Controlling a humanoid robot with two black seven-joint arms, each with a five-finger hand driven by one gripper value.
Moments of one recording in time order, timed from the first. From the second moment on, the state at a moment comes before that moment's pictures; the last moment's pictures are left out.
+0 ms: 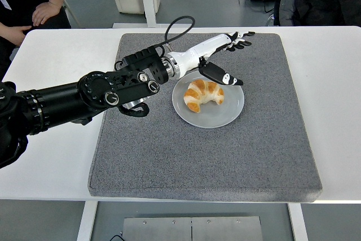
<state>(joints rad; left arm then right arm) -1.29 0.07 0.11 -0.83 0.46 0.10 -0.38 -0.10 0.00 -0.01 0.14 -0.10 -0.09 0.28</state>
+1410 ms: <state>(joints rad) -0.92 0.23 -0.56 -0.81 0.17 0.10 -0.39 -0.10 0.00 -0.01 0.14 -0.10 -0.09 0.28</state>
